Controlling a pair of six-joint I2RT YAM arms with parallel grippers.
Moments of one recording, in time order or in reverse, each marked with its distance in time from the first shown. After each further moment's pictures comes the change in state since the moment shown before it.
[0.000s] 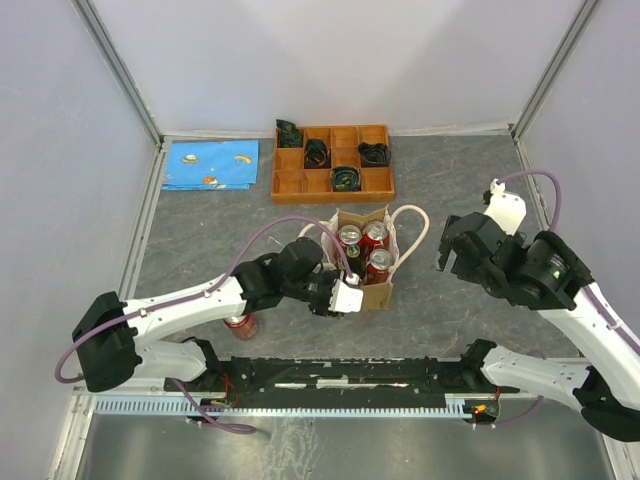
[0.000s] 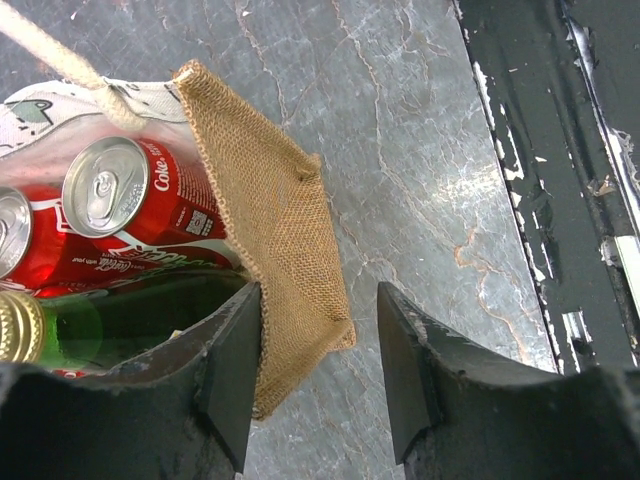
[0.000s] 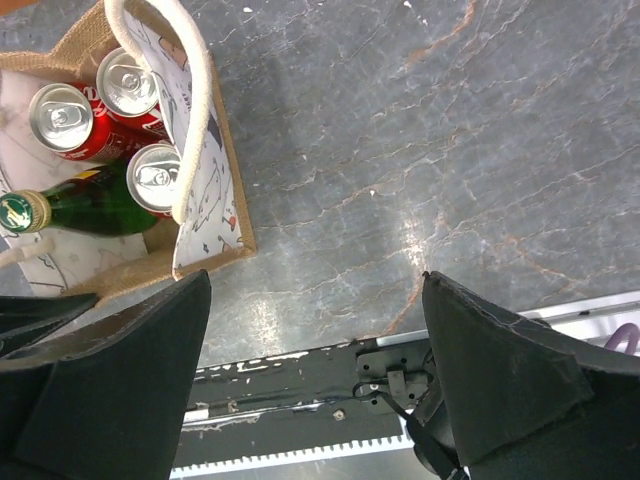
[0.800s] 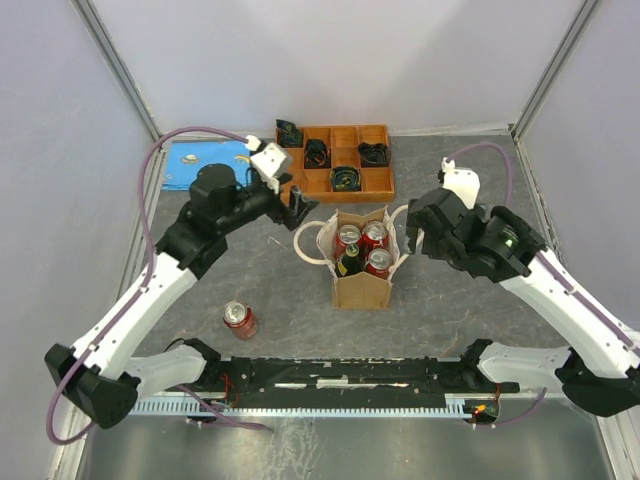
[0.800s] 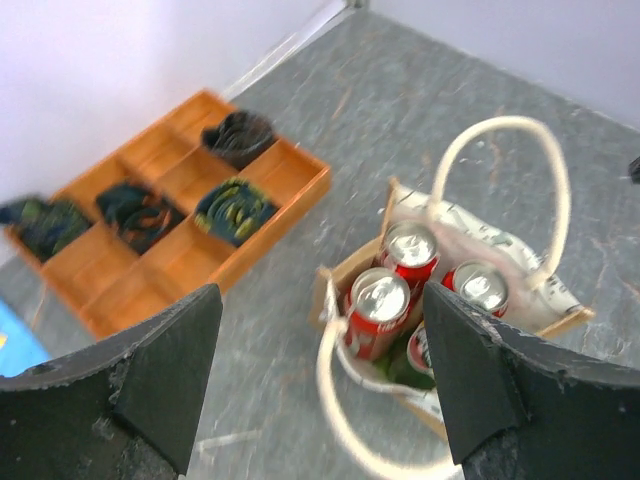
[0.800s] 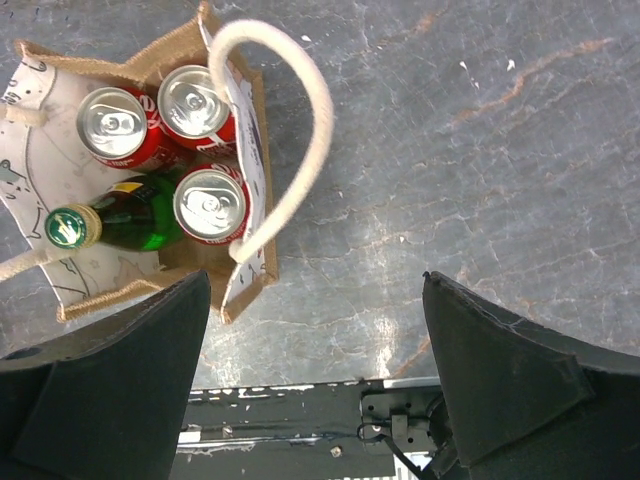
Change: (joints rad) left arm 0.415 -0.118 0.341 0.051 -0.157 -0.599; right arm 0.000 0.164 0.056 0.166 -0.013 -0.196
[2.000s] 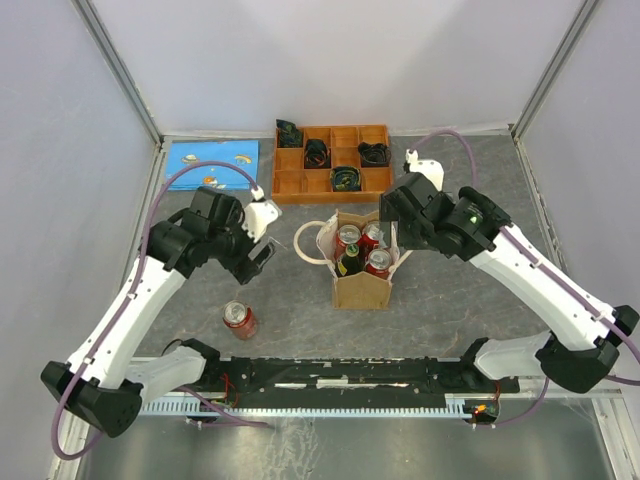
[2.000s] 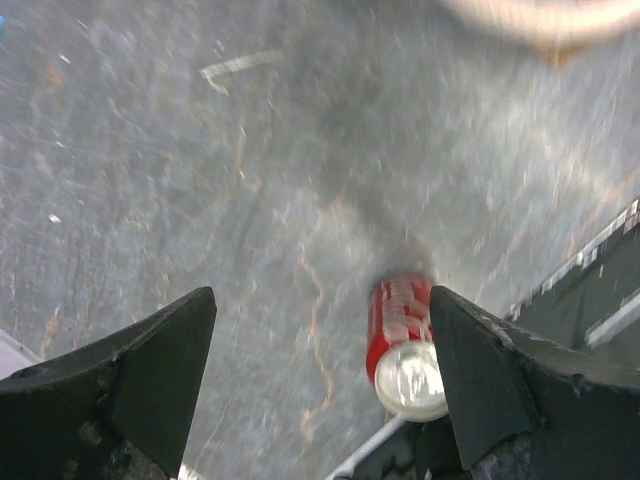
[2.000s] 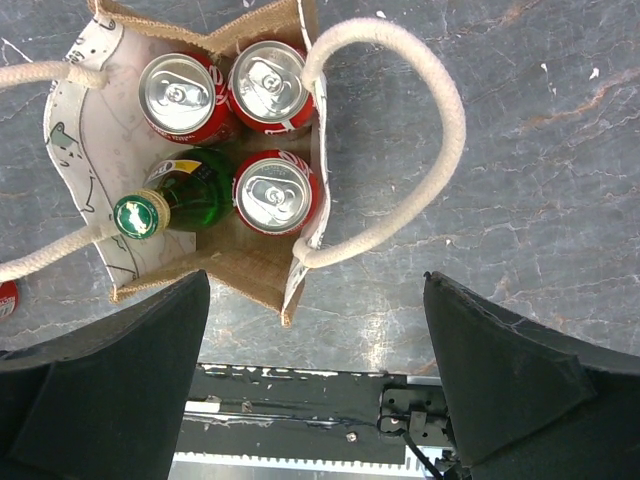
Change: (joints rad) left arm 0.155 -0.061 0.039 -0.859 -0.165 0.280; right arm 0.000 0.192 0.118 0.047 -0.132 -0.085
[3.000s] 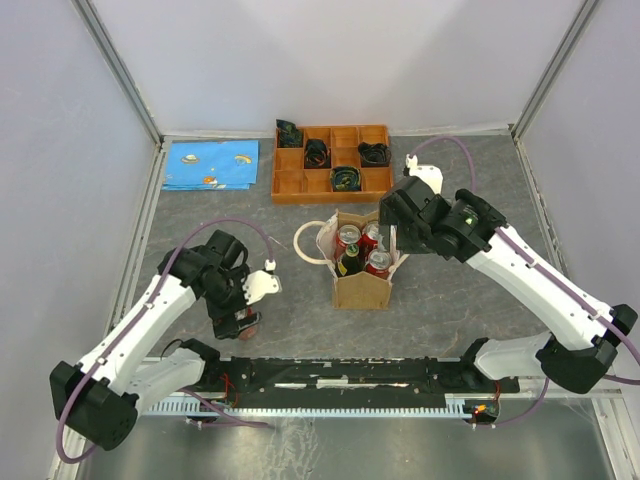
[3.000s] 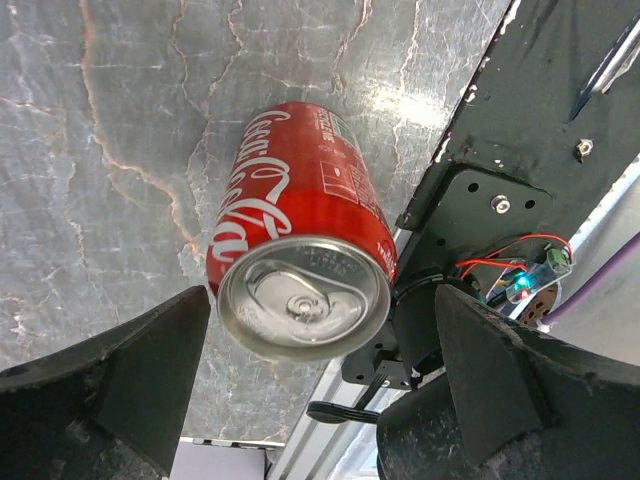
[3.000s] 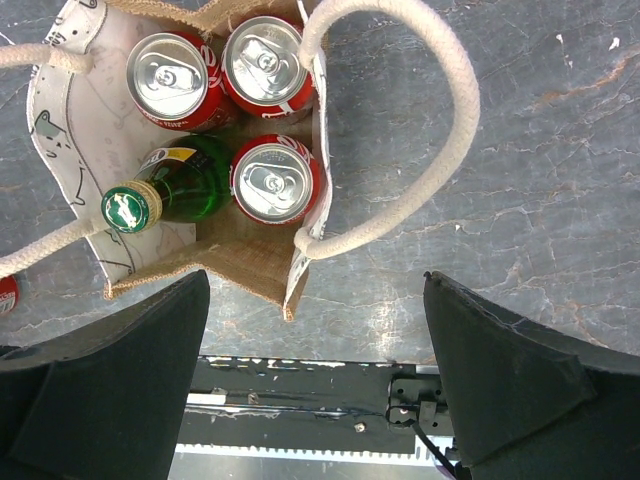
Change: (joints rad) left arm 0.000 -0.090 -0.328 -0.276 0.077 0.403; right arm 0.000 -0.010 -0.048 0.001 -0.021 0.042
